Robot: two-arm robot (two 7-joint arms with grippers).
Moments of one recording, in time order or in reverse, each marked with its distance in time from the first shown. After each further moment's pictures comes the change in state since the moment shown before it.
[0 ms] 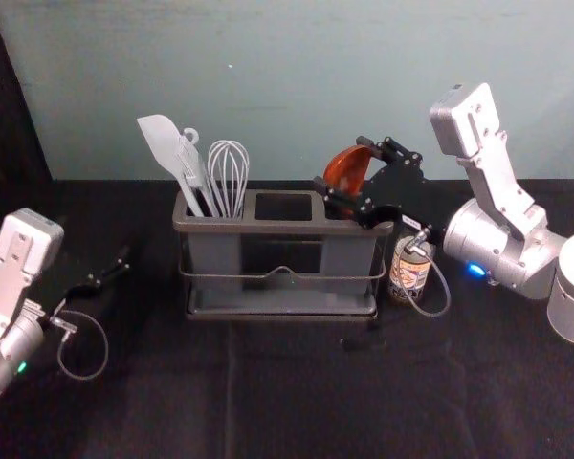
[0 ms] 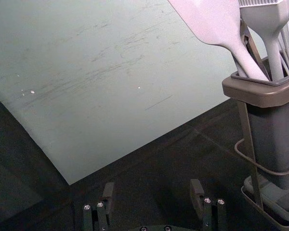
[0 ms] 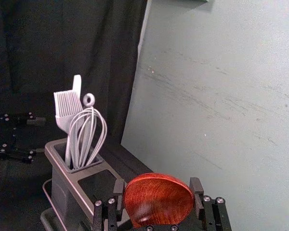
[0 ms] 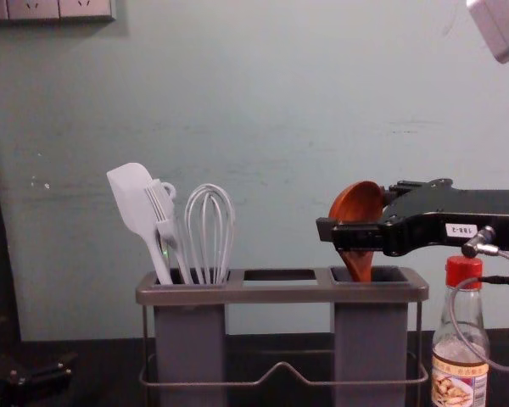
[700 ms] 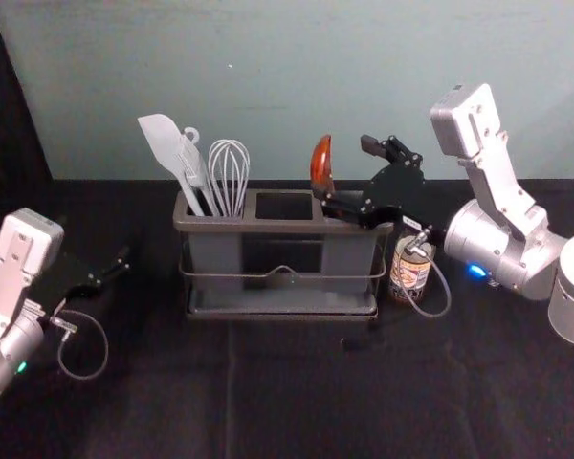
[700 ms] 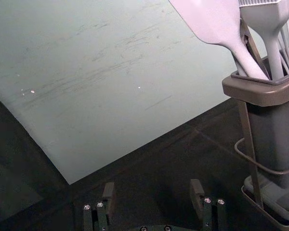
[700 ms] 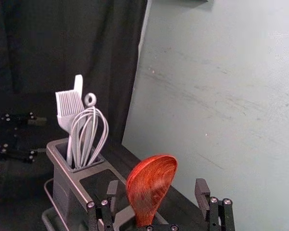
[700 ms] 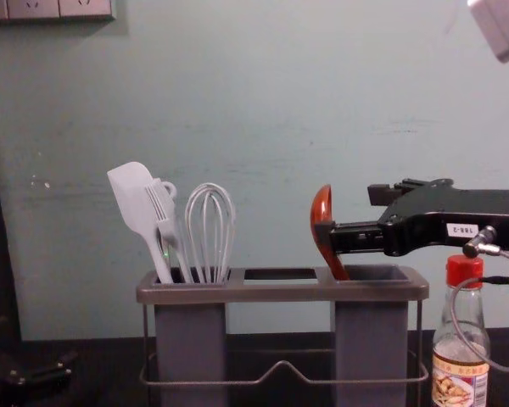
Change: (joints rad) left arm 0.000 0.000 0.000 0.000 0.000 0.000 0.000; right arm -0.004 0.000 0.003 -0.005 0.001 0.002 0.001
